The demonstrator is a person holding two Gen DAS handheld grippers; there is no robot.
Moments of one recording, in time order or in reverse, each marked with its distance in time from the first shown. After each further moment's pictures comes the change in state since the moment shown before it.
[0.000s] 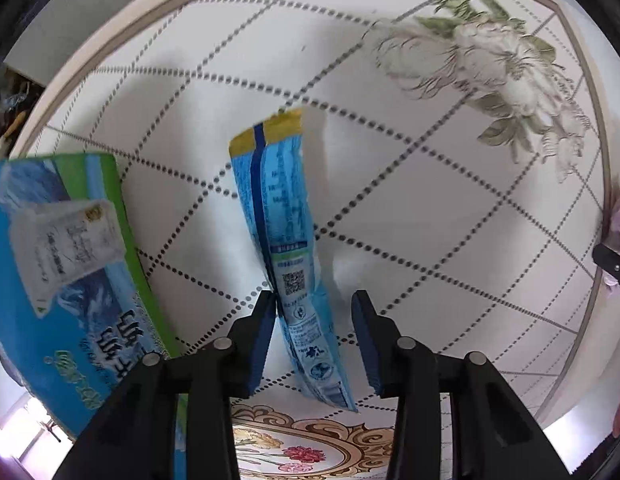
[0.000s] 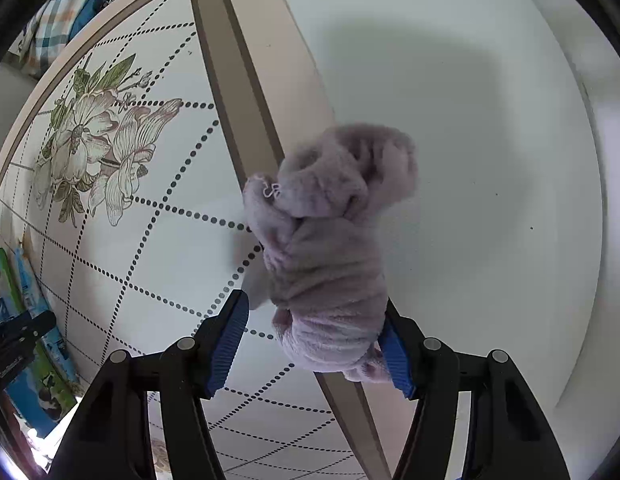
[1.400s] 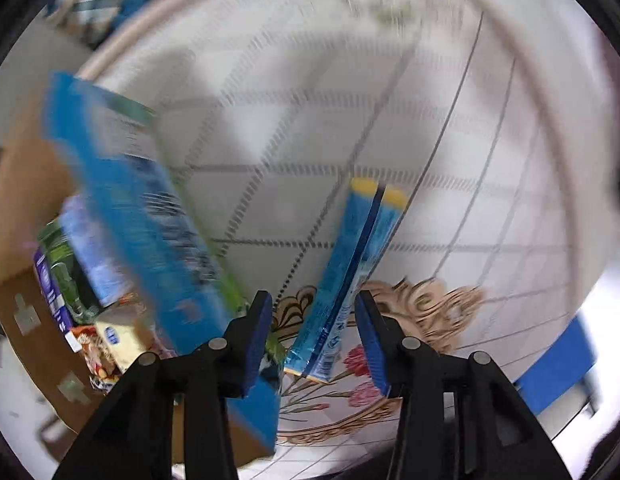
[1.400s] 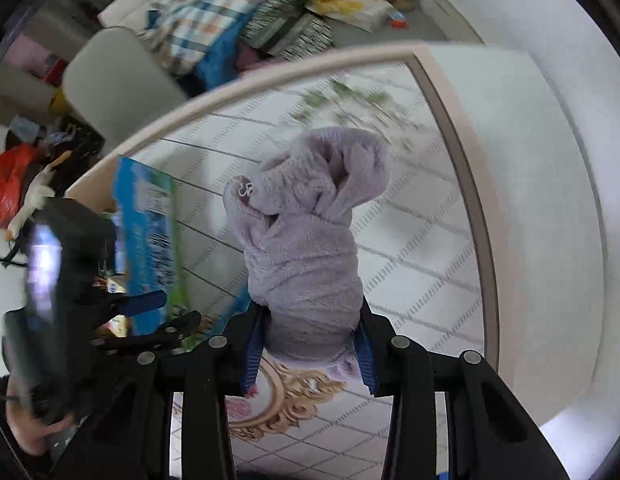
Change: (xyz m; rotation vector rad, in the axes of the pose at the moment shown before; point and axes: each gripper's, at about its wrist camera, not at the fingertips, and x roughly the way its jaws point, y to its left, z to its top) left arm -0.048 0.024 -0.112 0.369 -0.027 0.025; right arm -0.145 0.147 -0.167 -0.109 -0.242 0.161
